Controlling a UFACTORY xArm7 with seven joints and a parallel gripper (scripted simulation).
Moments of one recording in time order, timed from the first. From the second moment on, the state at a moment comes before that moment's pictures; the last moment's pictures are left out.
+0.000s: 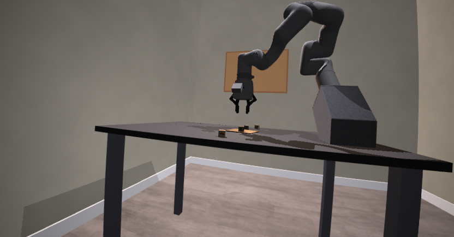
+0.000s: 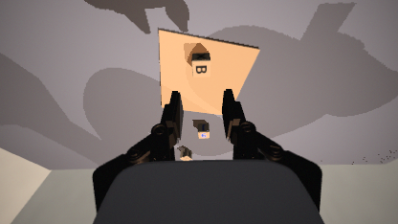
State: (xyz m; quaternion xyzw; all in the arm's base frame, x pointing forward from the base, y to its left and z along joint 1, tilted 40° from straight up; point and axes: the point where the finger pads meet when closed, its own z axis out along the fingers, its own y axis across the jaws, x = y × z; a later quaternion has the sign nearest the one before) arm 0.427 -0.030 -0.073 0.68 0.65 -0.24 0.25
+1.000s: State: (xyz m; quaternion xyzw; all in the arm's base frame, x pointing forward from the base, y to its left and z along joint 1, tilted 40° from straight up) arm 0.427 -0.045 -0.063 0.72 0.60 -0.22 0.26
